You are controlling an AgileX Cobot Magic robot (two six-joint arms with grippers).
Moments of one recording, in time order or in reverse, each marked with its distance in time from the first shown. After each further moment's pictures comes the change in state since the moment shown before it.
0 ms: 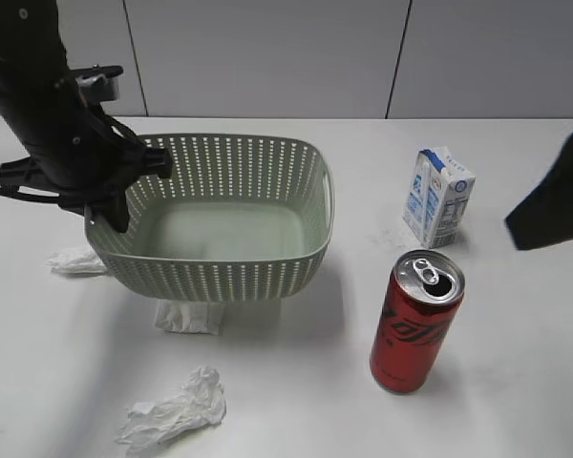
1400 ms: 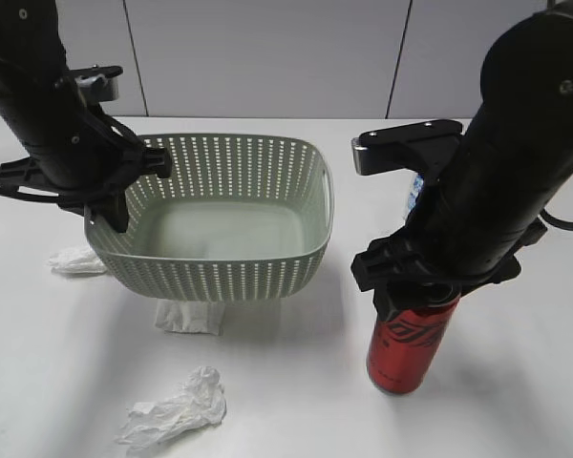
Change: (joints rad) left arm 0.002 0.000 0.000 -0.006 0.004 0.002; right arm 0.226 0.424 -0.009 -0.232 -0.198 0.349
